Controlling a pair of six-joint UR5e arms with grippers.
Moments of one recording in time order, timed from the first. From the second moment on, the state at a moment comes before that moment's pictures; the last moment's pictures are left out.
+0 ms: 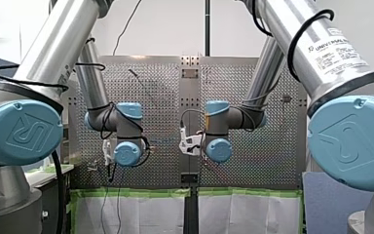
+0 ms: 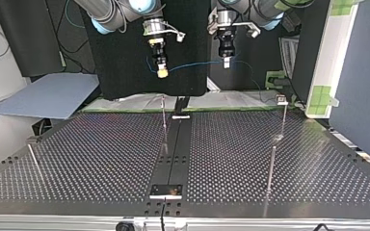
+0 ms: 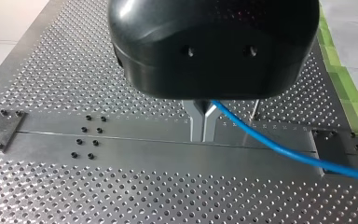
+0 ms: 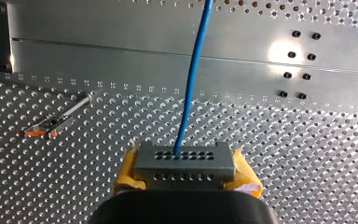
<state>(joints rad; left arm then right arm) -0.55 -1.99 -2.39 -1.89 -2.15 -1.63 2.37 -1.00 2.02 -1.04 1.83 1.47</state>
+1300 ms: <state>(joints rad) -0.55 -1.99 -2.39 -1.89 -2.15 -1.63 2.37 -1.00 2.02 -1.04 1.83 1.47</state>
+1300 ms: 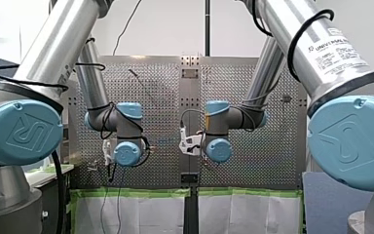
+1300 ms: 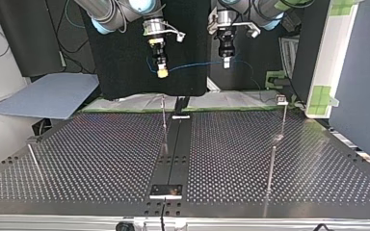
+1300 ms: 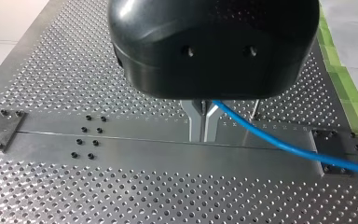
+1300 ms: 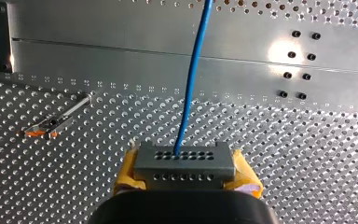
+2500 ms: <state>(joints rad) -0.55 -1.99 -2.39 -1.89 -2.15 -1.63 2.37 -1.00 2.02 -1.04 1.83 1.47</state>
